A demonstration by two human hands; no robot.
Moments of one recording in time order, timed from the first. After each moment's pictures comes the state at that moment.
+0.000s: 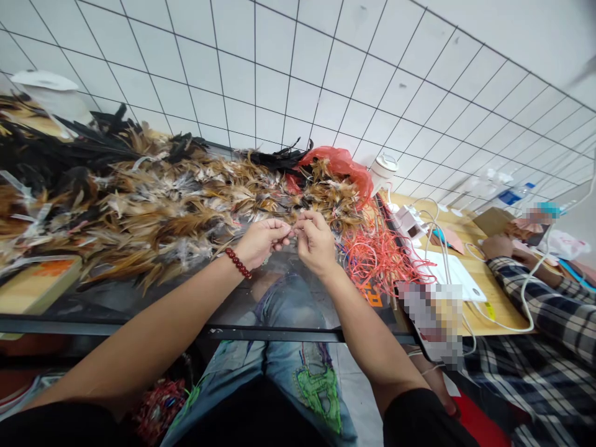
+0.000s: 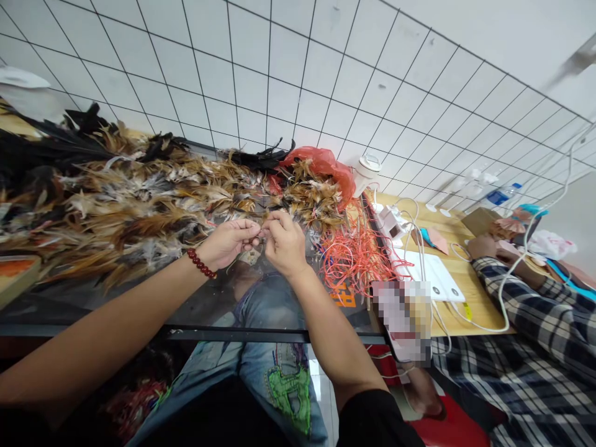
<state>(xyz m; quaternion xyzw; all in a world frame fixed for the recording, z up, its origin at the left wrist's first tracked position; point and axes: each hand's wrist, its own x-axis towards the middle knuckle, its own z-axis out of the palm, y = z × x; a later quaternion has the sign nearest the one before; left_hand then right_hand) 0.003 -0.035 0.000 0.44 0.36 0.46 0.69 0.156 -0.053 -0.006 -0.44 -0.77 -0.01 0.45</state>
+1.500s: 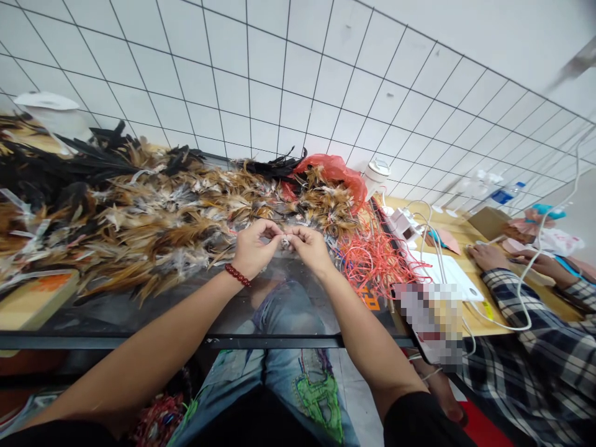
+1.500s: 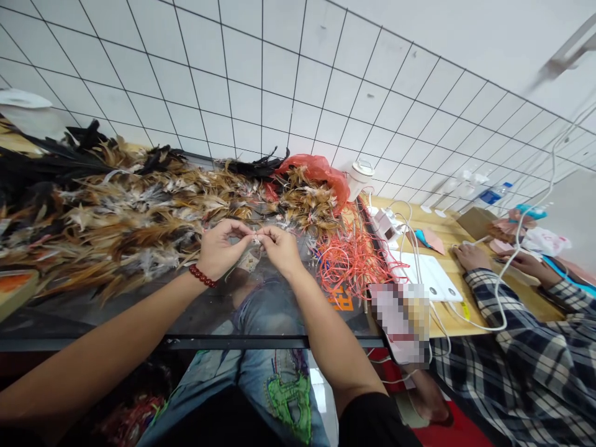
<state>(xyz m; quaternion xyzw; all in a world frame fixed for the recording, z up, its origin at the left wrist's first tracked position) 0.002 -0.035 -0.012 0.66 0.42 0.57 0.24 0.150 -0.032 -0.021 -0.46 -0.63 0.39 0.49</state>
